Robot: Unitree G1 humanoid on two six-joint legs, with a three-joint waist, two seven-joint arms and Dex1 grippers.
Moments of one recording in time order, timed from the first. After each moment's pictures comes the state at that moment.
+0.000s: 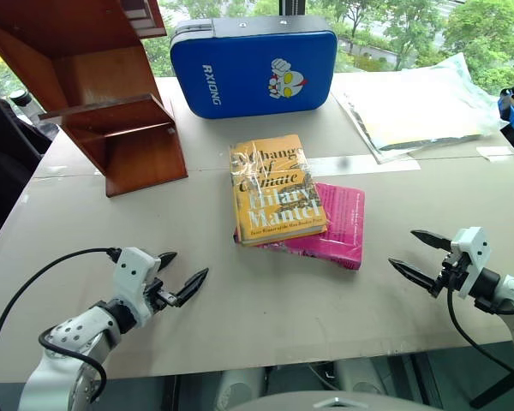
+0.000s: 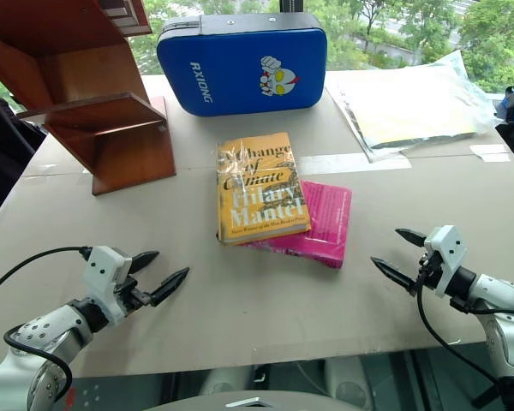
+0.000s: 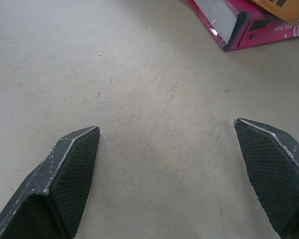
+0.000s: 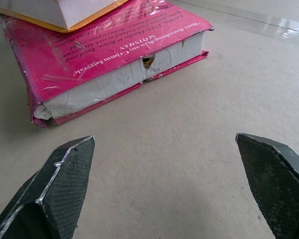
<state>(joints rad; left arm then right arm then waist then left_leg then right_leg) 0.36 0.59 0.31 -0.38 -0.42 0.34 -0.67 0.11 -0.64 -0.22 -0.09 0.43 0.13 0.95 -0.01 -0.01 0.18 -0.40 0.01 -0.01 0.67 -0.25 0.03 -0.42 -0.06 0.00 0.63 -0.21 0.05</state>
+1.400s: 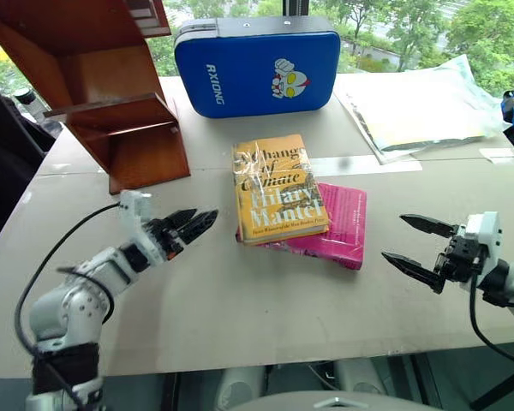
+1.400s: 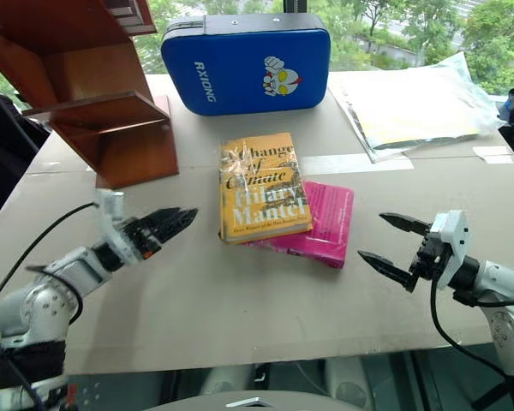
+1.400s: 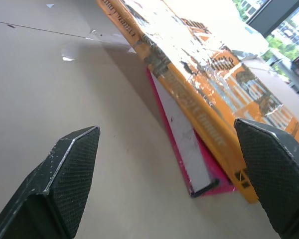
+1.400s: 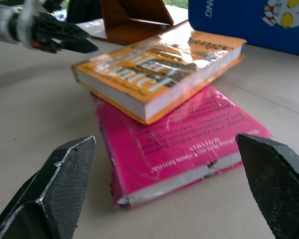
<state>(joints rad) -0.25 0.58 0.32 -0.05 -0.83 0.84 -0.67 0.11 -0.73 -0.26 -0.42 0.70 0.28 1.02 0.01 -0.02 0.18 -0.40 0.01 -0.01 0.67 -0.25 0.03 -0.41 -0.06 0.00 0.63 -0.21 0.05</state>
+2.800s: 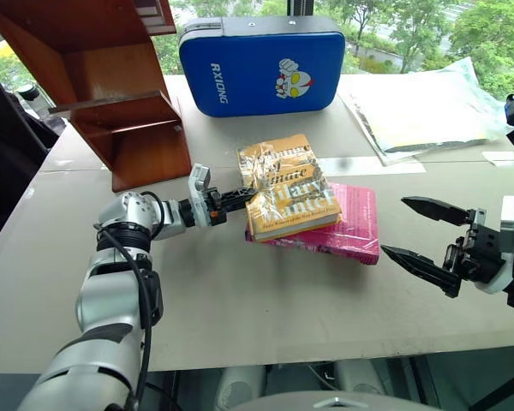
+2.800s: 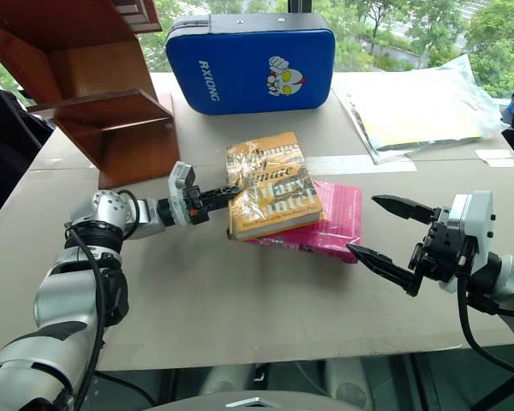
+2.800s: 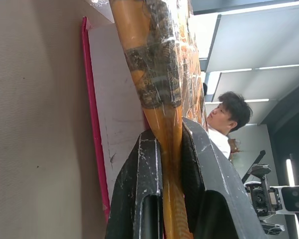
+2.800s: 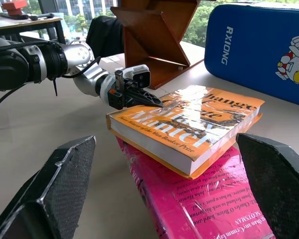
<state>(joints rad) -0.88 0.52 0.26 0.92 -0.70 1.30 -0.99 0.16 -0.78 -0.40 -0.69 0.91 0.45 0.82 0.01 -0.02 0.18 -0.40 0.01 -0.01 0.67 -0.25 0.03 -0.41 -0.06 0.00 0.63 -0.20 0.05</state>
